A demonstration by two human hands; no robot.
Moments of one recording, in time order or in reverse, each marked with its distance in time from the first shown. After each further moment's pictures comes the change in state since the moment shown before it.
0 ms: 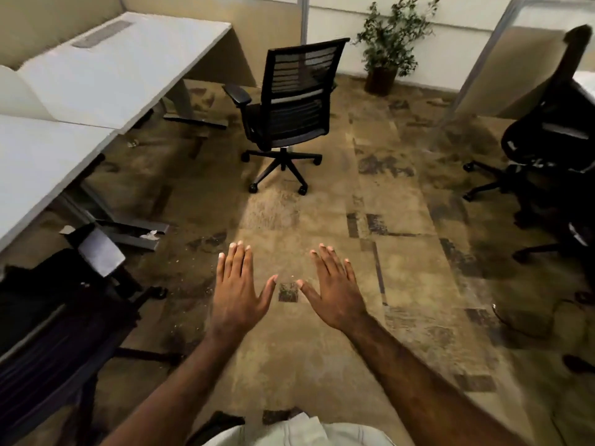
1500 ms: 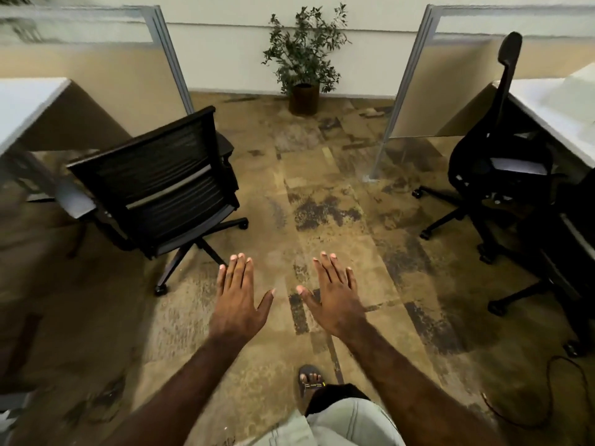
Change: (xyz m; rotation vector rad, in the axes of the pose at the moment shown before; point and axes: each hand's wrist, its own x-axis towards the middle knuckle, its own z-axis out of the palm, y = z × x) left_hand 0.640 0.283 0.235 -0.014 -0.133 0.266; right_hand 0.500 0.438 -0.170 0.049 0.077 0.269
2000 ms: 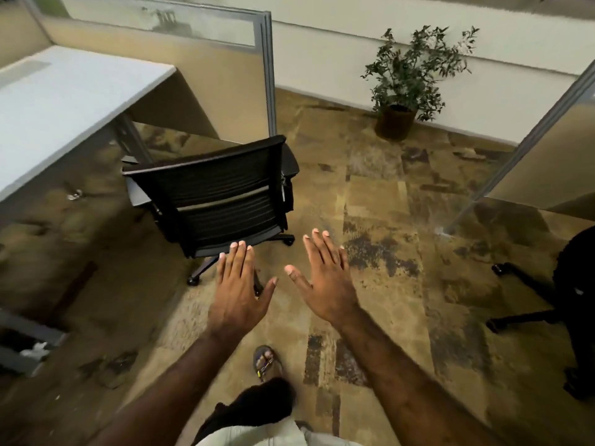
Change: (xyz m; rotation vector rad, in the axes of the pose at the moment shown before) left_hand 0.167 -0.040 -0.021 0.016 0.080 -0.362; right_hand 0.262 -0.052 -0.044 0.058 0.013 -0.418
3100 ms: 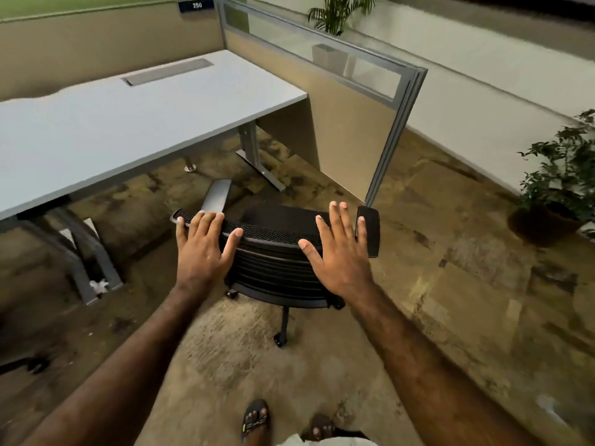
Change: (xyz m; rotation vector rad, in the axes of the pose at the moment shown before) left_hand 0.245 -0.148 -0.043 0.143 0.440 -0.587; right_hand 0.385 -0.030 -0.011 -0.212 -0.074 -0.513
